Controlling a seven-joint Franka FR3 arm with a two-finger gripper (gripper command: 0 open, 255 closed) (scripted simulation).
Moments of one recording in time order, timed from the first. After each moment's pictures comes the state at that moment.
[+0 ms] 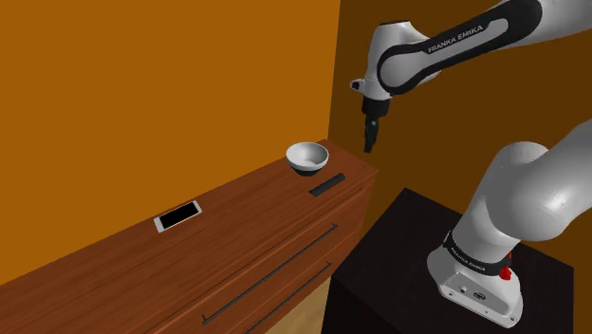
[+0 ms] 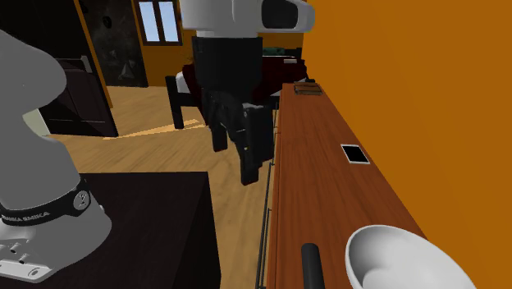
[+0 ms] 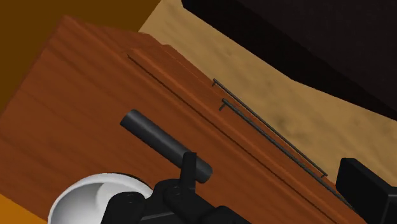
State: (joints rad) arm 0.12 -0.50 -0.31 -2.64 -0.16 2.14 -0.59
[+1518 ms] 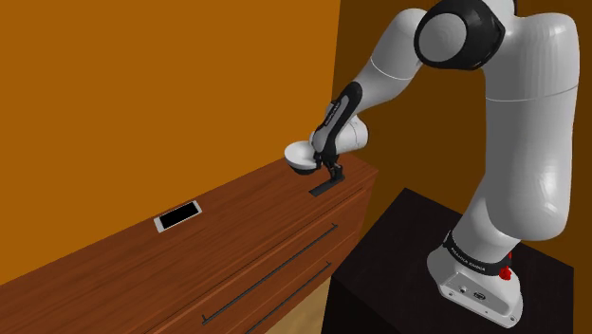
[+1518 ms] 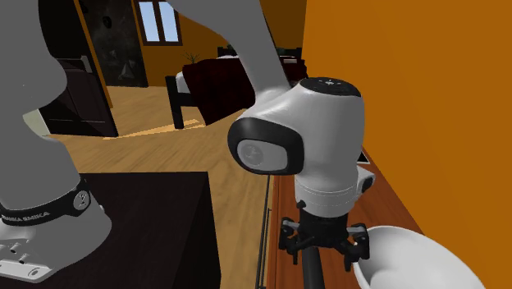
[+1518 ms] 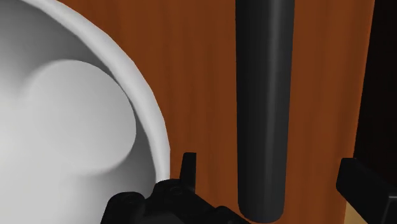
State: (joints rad) arm 0.12 0.41 -0.22 -2.36 0.33 2.86 -1.73
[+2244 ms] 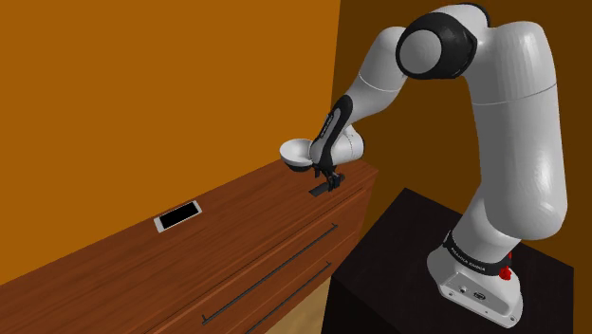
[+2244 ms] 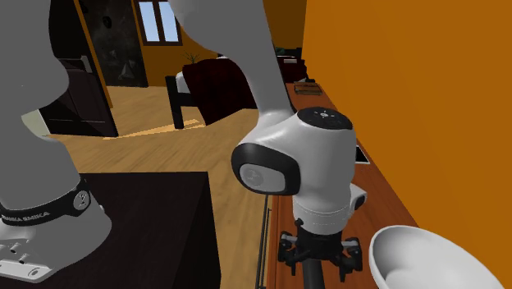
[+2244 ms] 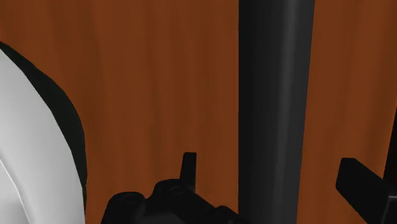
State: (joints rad) arm 0.08 0.53 -0.16 -2.33 0.36 2.94 -1.76
